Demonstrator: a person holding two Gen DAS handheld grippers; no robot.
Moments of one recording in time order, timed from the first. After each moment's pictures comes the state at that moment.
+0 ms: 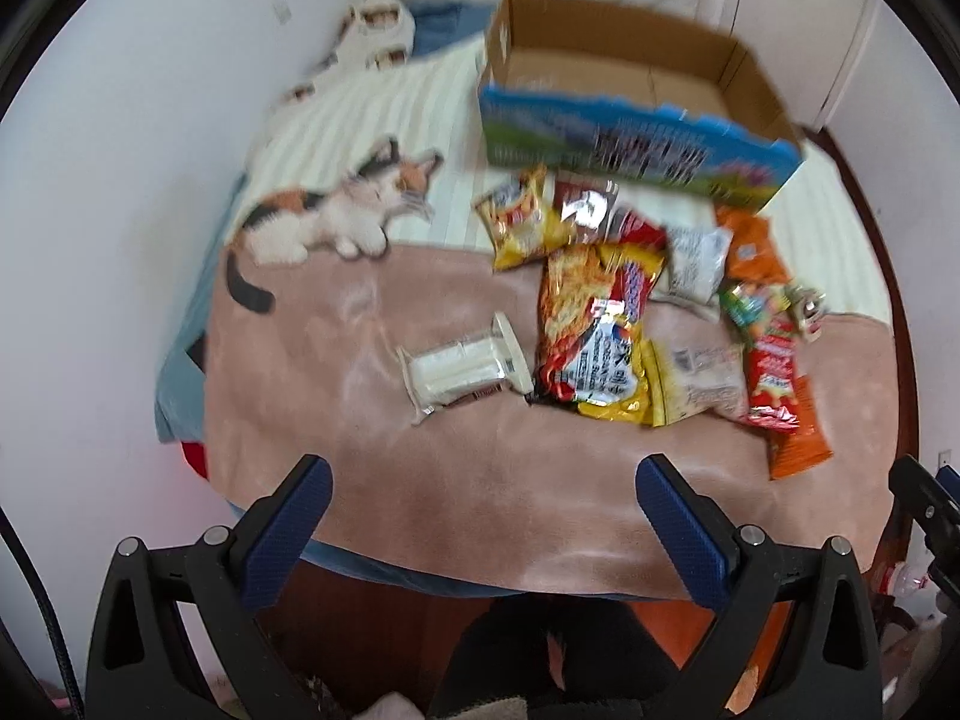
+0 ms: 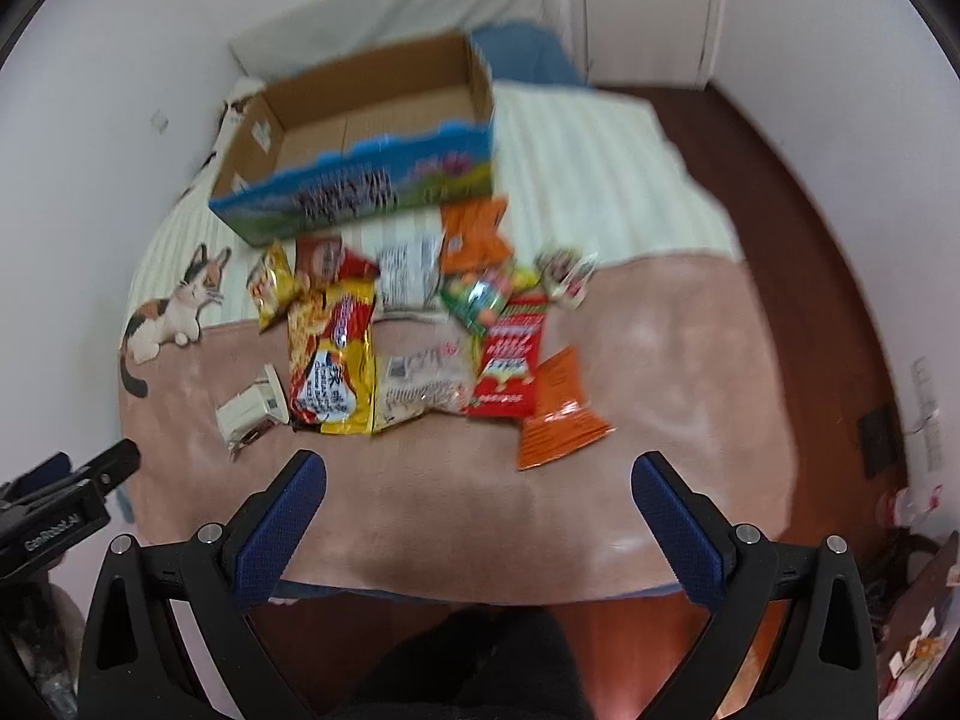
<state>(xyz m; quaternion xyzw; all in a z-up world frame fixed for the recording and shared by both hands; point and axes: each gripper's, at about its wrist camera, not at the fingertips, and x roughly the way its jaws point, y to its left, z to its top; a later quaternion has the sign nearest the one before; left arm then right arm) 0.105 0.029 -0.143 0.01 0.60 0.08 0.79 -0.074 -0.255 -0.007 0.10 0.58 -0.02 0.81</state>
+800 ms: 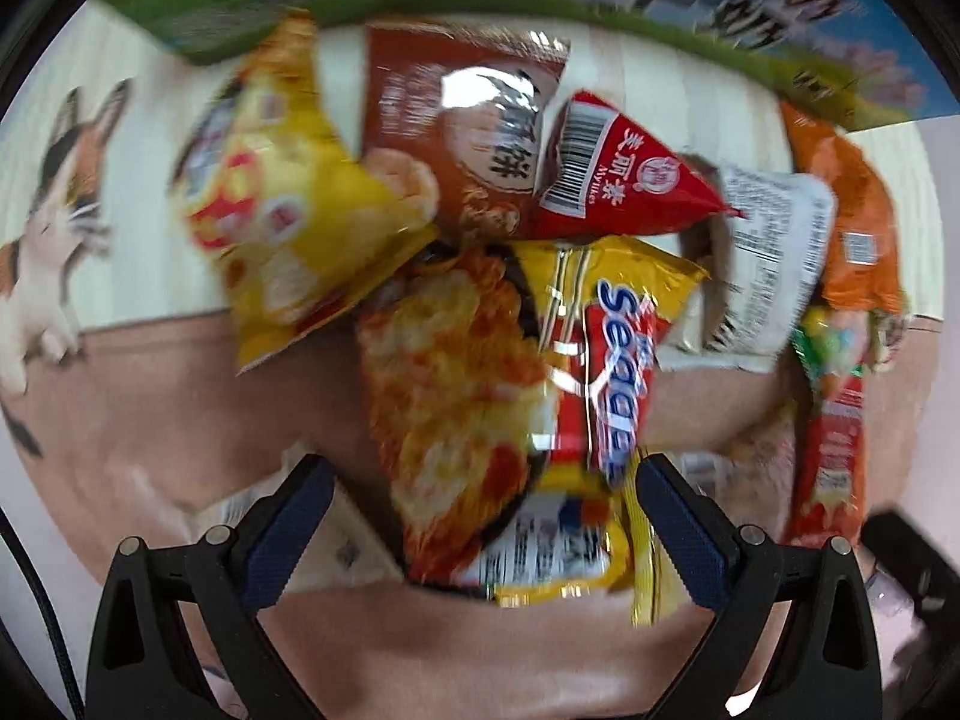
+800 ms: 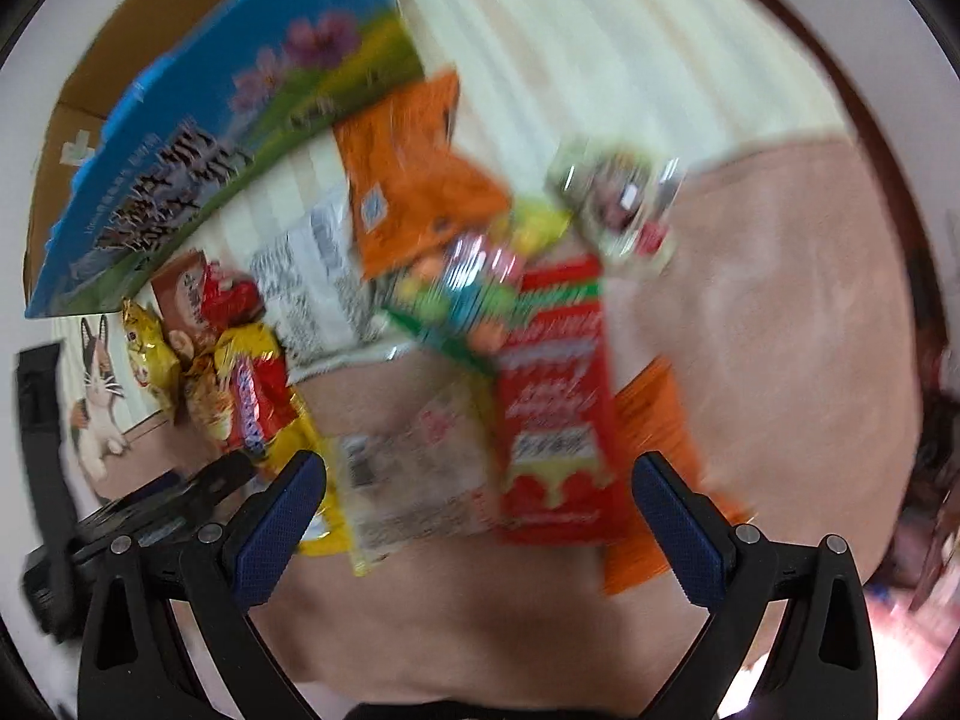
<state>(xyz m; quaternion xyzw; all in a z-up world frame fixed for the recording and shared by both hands) 0.273 -0.017 -0.321 0.02 0.75 -0.04 0.66 0.075 -0.265 -0.172 0.24 0.71 -0.07 0.66</state>
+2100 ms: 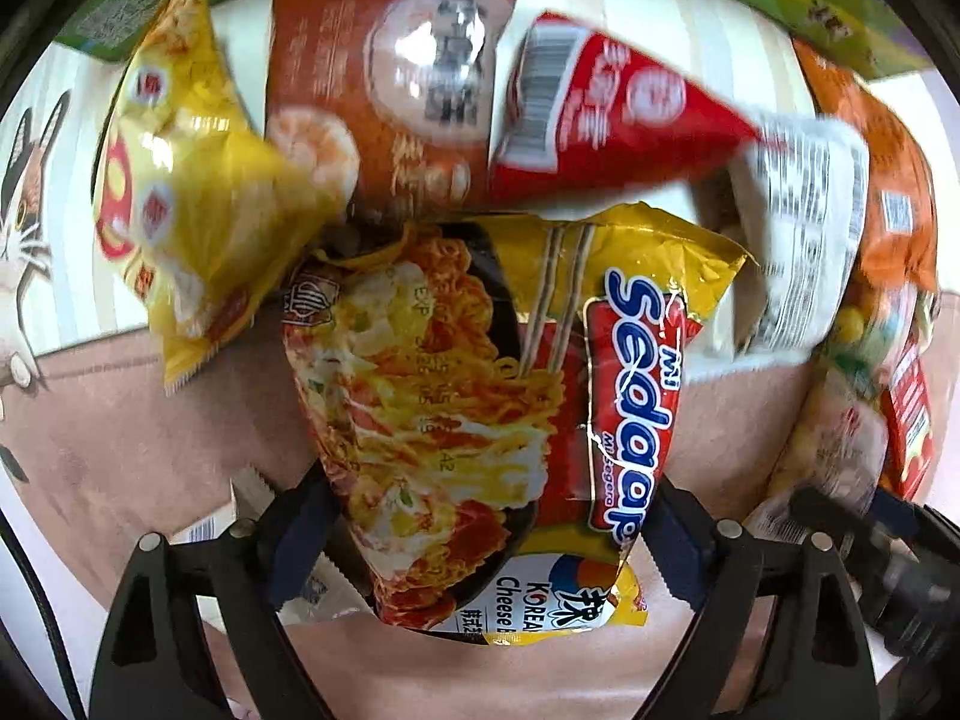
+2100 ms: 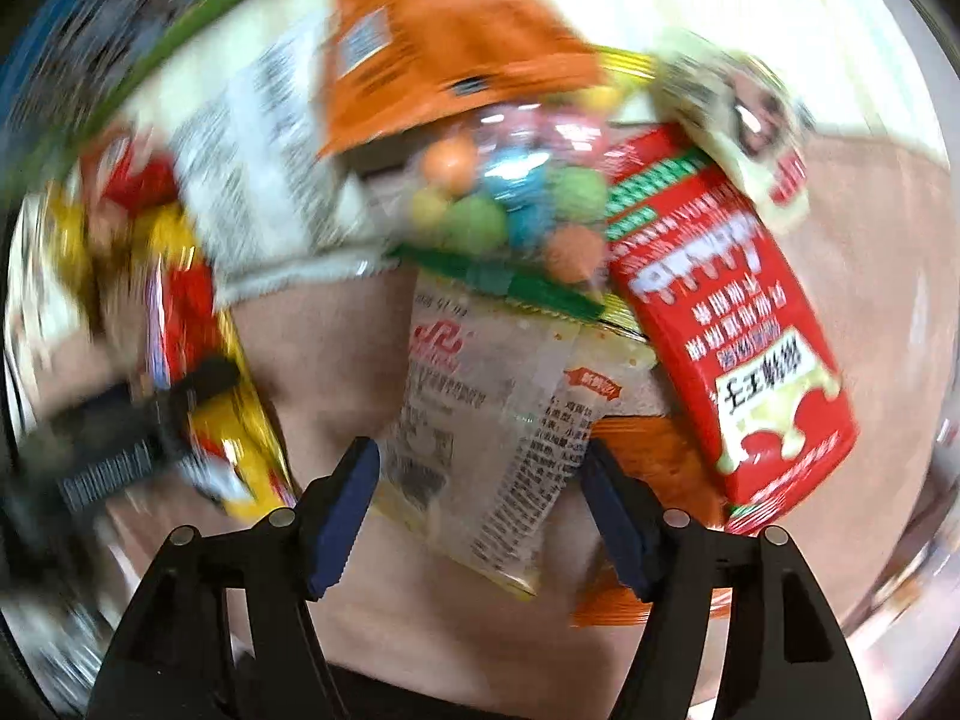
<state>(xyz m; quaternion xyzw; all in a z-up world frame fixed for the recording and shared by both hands) 0.198 -0.058 -0.313 0.05 0.76 -0.05 0.65 0.101 -0.221 -0.204 0.17 0.77 -0.04 0.61</state>
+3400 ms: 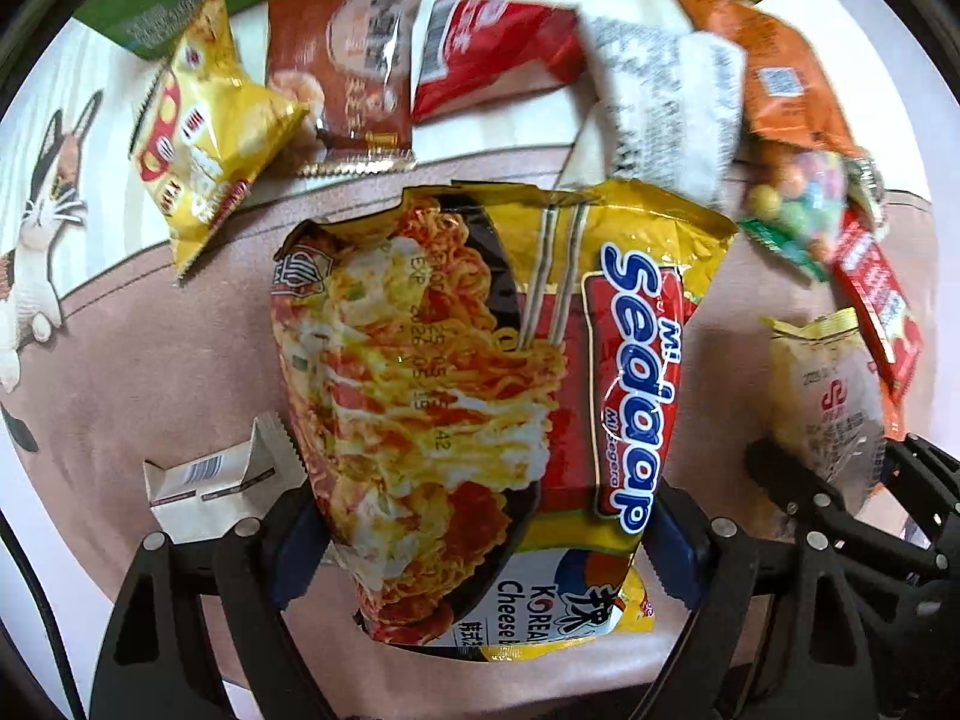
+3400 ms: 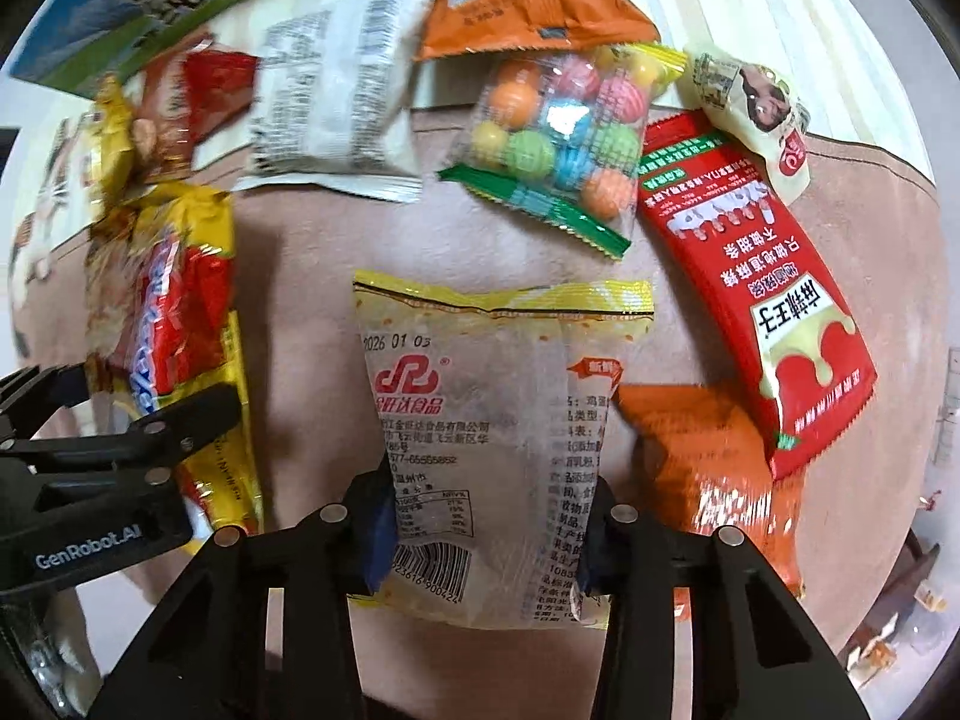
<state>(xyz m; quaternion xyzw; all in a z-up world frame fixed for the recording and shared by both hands) 0.095 -0.088 -0.243 0.08 0.73 -0.08 0.67 -0.009 -0.185 -0.125 0.08 0.73 0.02 0.68</state>
